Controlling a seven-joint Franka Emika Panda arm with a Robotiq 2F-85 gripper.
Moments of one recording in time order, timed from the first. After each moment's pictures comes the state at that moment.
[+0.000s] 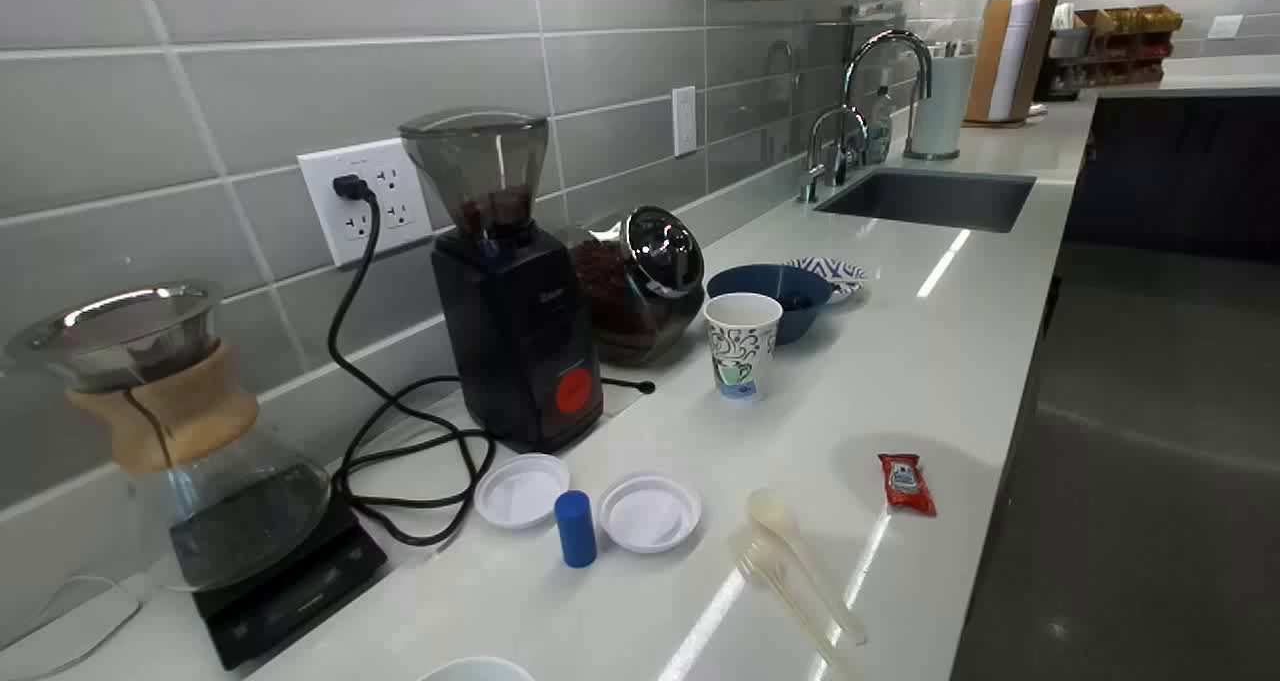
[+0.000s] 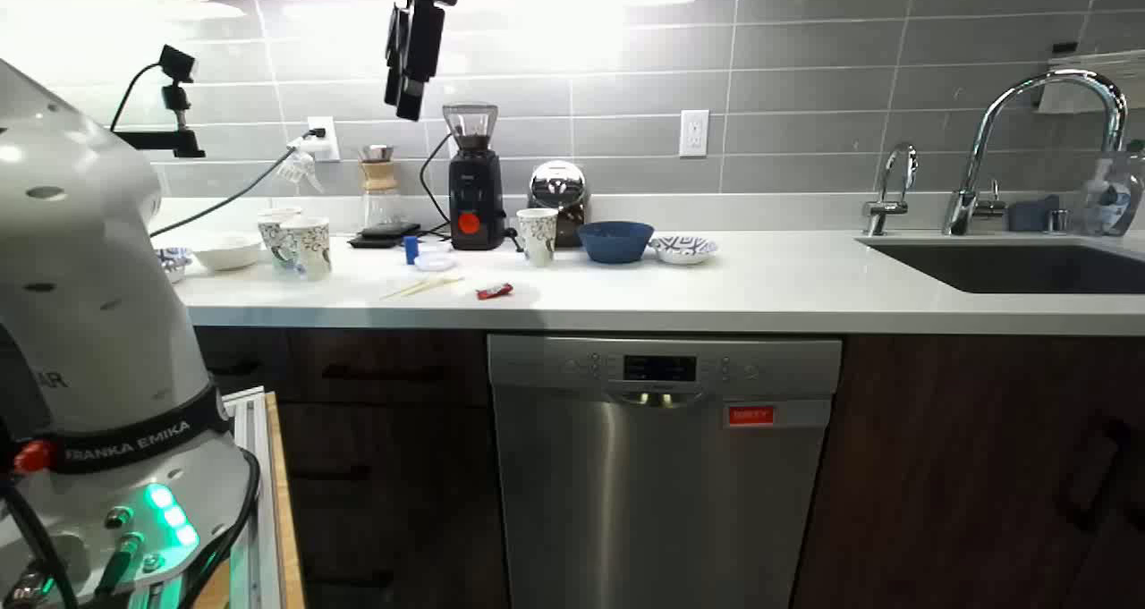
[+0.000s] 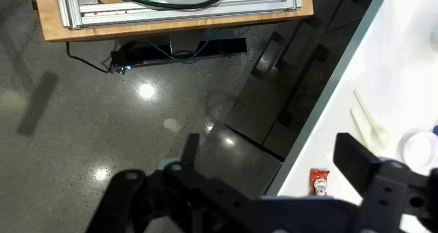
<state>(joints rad) -0.02 -0.66 -0.11 -2.33 0.09 1.42 0.03</state>
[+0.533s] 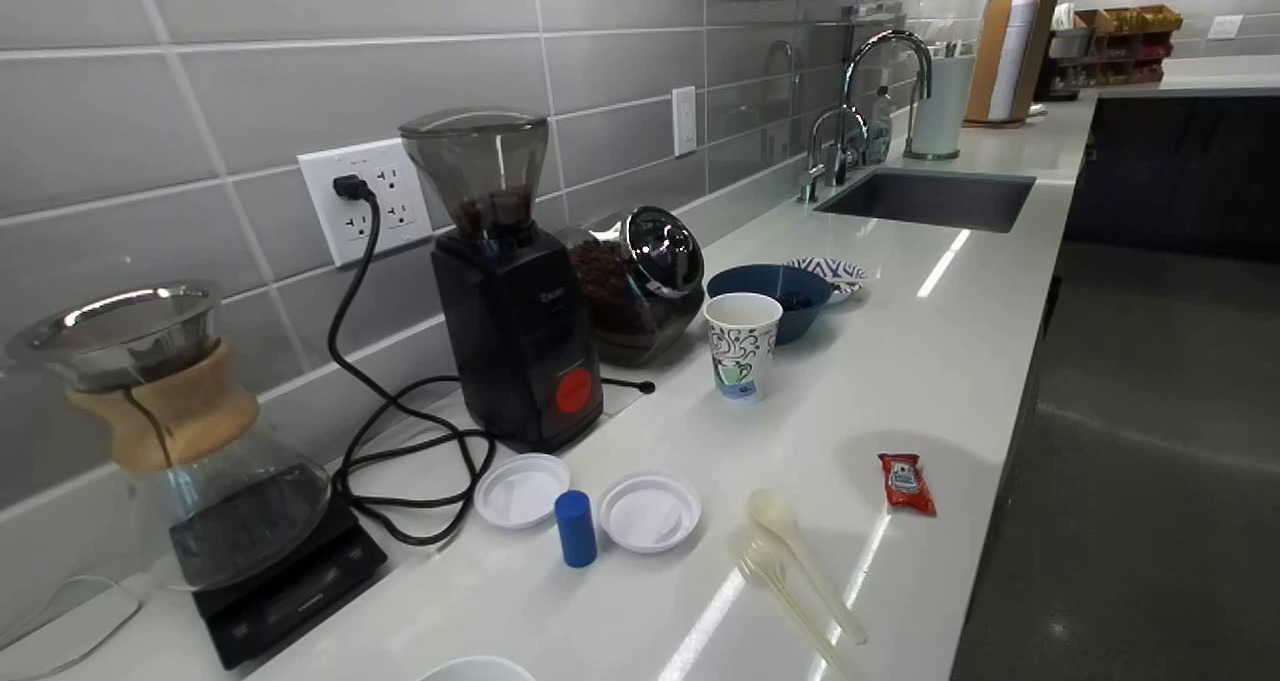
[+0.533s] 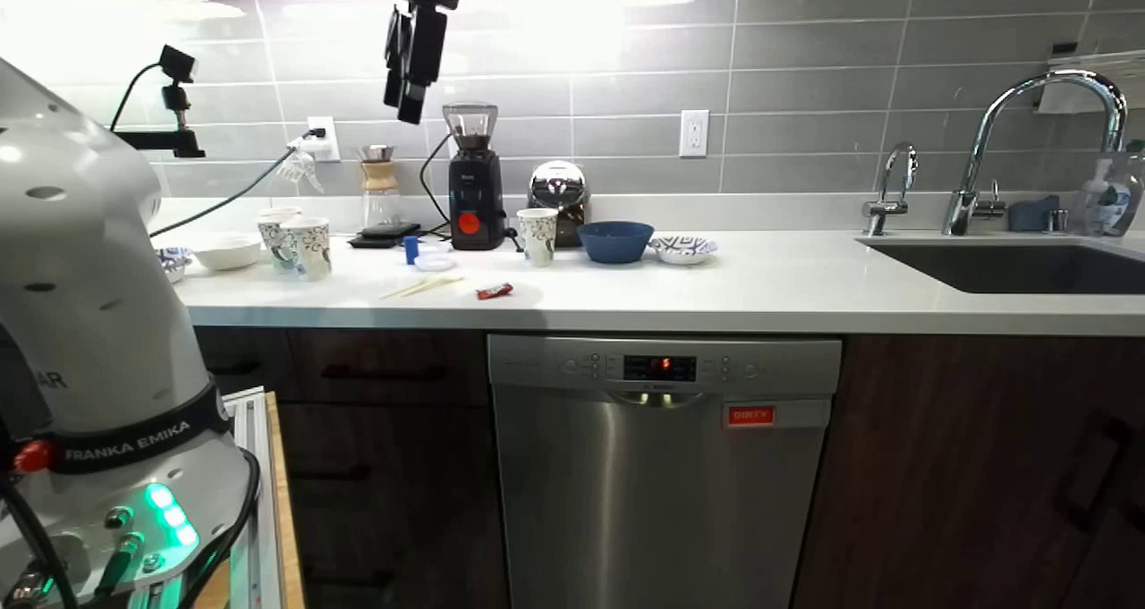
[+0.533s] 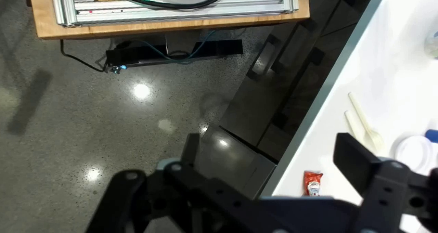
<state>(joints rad) -0.02 -0.65 -0.11 -2.33 0.11 1.42 0.00</state>
